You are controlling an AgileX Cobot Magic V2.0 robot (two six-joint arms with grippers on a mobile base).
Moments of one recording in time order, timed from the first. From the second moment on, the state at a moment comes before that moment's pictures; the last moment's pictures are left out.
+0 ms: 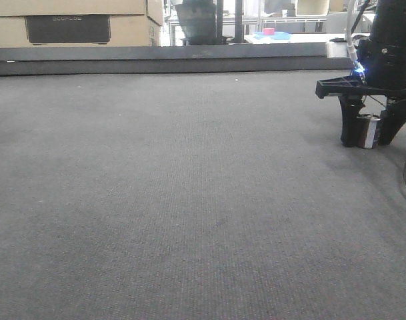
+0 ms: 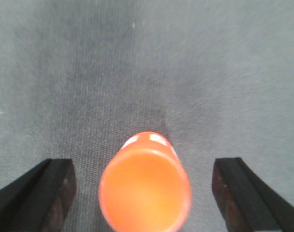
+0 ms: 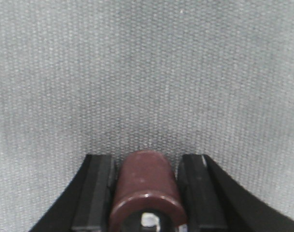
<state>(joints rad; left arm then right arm) -0.01 1.92 -1.65 0.08 1.01 -0.03 0.15 2.07 -1.67 0.07 1.08 0.05</state>
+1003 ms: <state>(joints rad) 0.00 1.98 -1.67 0.07 1.06 -0.03 0.15 2.03 -1.67 0.07 1.08 0.06</state>
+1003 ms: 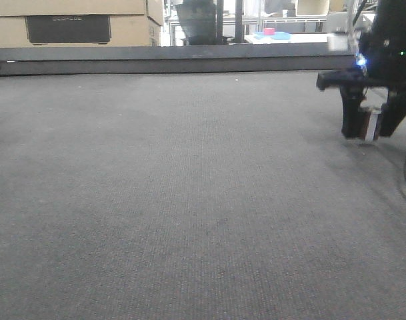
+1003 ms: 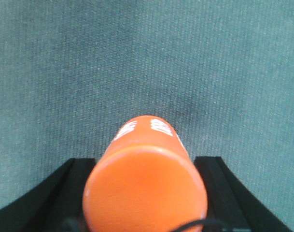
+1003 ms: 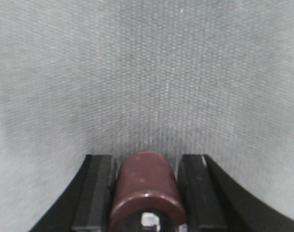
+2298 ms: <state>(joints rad) -0.12 1.10 -0.83 -0.09 0.22 0.01 0.15 1.24 -0.85 0.06 0.27 0.06</state>
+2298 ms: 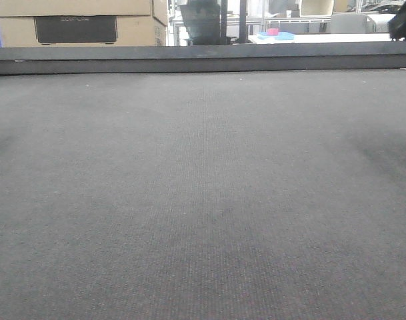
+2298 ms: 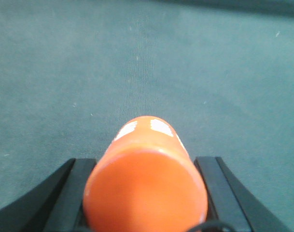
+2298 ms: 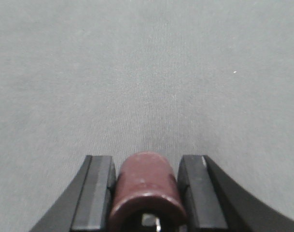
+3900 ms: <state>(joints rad) -0.12 0.39 -0.63 -0.10 0.21 0.01 0.15 0.63 -0.75 0.05 0.26 0.05</state>
